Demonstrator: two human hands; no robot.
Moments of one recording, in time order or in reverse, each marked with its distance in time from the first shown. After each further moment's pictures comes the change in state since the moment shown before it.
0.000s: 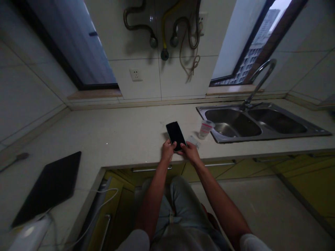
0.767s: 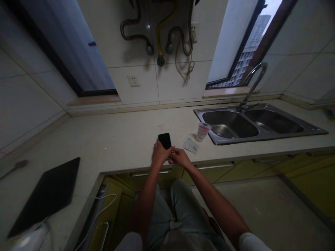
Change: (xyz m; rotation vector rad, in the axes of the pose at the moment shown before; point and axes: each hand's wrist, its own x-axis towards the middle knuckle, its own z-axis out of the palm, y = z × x) left_hand -0.014 0.049 -0.011 1.133 0.271 0.169; right_hand -0.002 0.013 0.025 -0.271 -0.213 0.051
